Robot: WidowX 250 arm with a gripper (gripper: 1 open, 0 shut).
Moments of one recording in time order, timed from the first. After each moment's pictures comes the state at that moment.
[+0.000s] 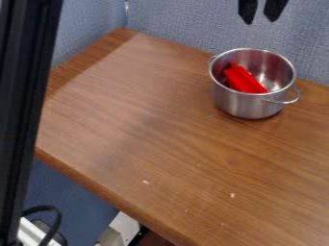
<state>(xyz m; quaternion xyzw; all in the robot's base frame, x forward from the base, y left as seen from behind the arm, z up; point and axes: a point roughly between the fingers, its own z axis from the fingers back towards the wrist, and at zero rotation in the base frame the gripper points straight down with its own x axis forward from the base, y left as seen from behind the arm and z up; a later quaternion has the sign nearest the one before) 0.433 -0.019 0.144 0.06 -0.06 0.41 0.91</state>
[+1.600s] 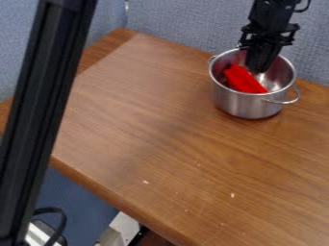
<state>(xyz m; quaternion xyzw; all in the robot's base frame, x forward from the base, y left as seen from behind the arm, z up) 0.408 -0.033 0.080 0.12 0.02 0.51 0.85</state>
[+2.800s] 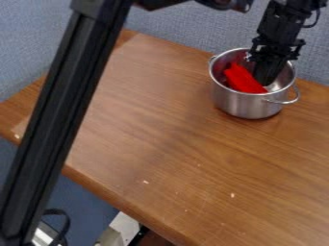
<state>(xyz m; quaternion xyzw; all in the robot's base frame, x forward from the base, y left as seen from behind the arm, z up) 0.404 -0.048 0.078 0.14 0.03 0.51 0.84</state>
